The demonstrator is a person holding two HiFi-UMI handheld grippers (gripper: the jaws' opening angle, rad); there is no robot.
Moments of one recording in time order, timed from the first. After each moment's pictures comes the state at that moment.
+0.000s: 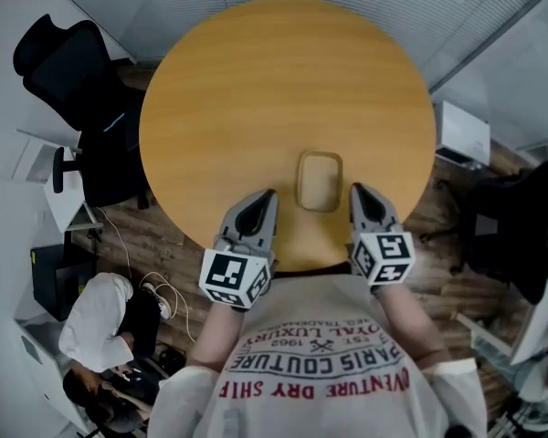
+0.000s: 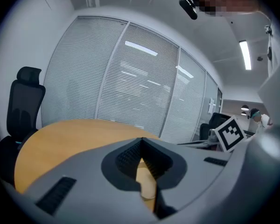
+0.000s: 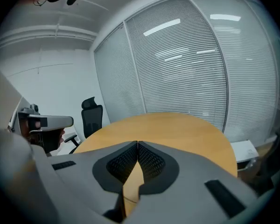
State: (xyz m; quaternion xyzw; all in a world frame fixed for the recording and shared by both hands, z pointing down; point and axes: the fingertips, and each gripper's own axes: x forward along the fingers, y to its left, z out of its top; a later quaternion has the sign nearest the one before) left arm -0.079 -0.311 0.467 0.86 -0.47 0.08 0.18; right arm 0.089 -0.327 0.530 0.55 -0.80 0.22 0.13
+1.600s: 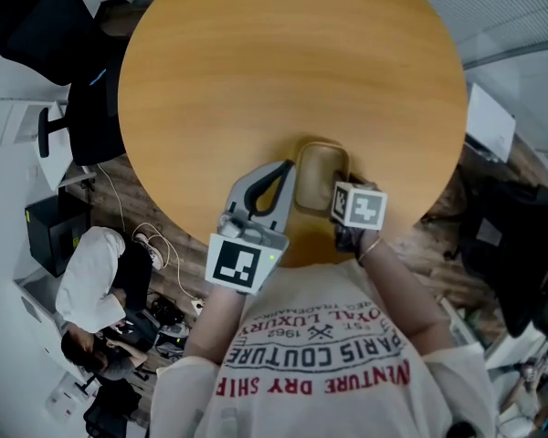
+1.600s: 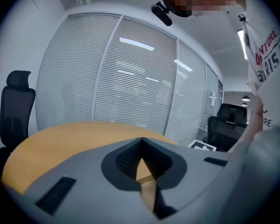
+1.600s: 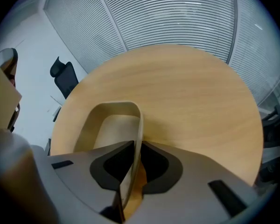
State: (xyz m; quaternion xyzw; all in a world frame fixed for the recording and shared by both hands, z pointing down) left arm -0.030 -0.402 0.497 0.86 -0.49 0.10 0.15; right arm 0.098 -0.363 0.731 0.48 -0.64 0.45 0.38
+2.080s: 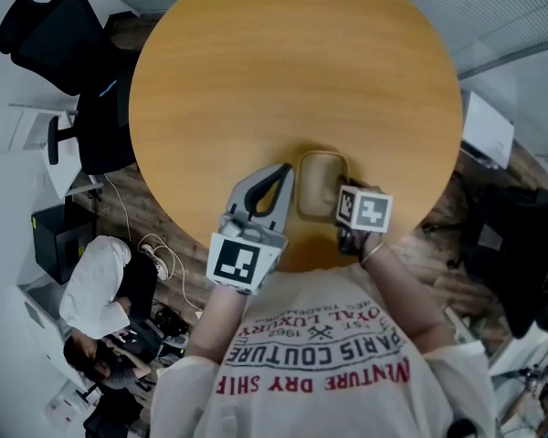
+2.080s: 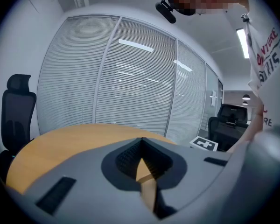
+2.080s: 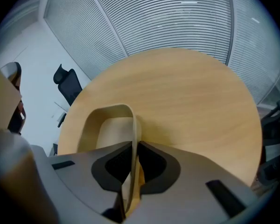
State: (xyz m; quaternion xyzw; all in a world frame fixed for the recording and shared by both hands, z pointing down) left arm -0.036 -0.402 0.484 0.85 -0.49 0.10 0.15; right arm 0.096 -0.372 0.712 0.48 -0.66 0.47 0.35
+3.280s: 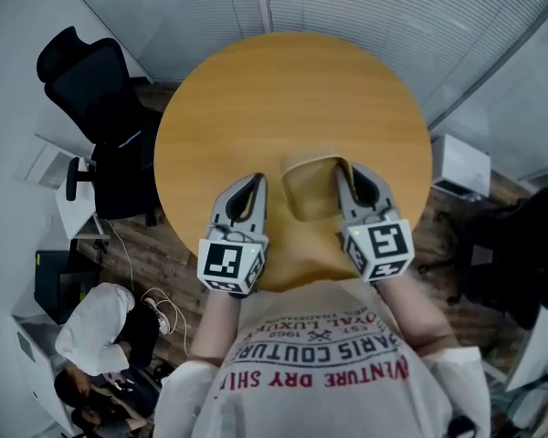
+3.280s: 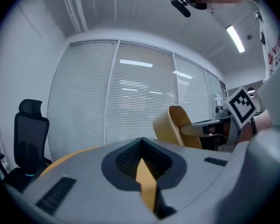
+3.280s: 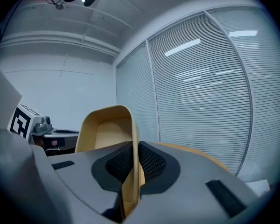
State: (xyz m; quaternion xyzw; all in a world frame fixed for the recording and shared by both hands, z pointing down) left arm -0.096 -0.376 0.398 0.84 -0.54 0.06 0.06; right arm 0.045 -0.401 0.395 0.49 -0.87 0.08 0.08
